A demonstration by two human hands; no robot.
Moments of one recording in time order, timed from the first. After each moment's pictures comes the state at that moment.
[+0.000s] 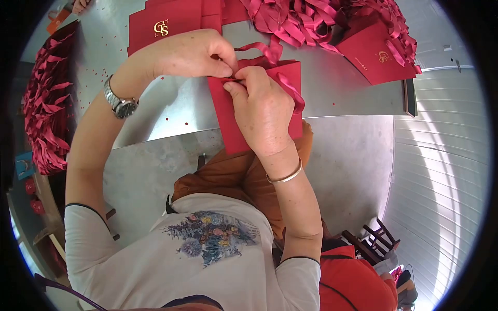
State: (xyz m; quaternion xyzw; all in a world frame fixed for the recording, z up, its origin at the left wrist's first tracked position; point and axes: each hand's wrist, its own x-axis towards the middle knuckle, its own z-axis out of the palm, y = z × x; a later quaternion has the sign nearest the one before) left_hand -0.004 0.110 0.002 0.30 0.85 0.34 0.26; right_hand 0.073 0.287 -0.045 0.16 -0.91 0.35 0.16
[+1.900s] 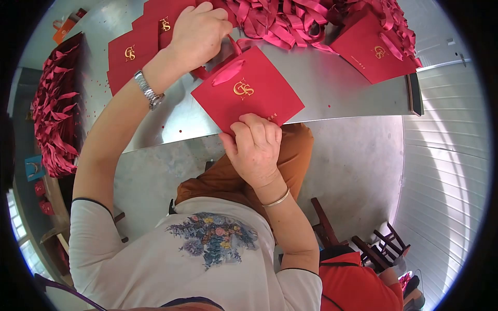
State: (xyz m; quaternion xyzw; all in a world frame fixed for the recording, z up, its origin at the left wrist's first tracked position) left_hand -0.041 0.131 -0.034 0.27 0.94 -0.04 -0.21; right_hand 0.121 0.315 -0.102 0.25 -0.89 0.28 0.28
